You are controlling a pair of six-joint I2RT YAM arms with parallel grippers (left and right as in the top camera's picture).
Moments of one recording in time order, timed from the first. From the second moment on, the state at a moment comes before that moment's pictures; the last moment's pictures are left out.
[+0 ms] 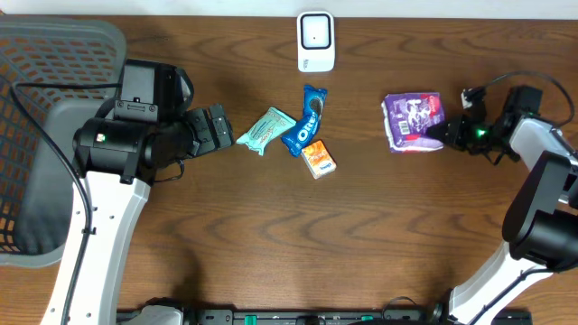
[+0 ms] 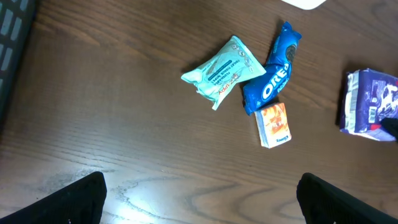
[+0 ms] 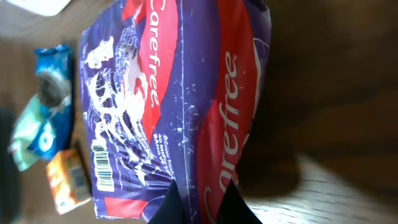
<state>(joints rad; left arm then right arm) -0.15 1.35 1.45 -1.16 0.14 -0.45 -0.36 2.01 1.27 -0.56 -0.74 -0.08</state>
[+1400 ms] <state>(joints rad) -0.15 1.35 1.45 -1.16 0.14 -0.46 0.24 1.84 1.58 -0.71 0.35 0.18</state>
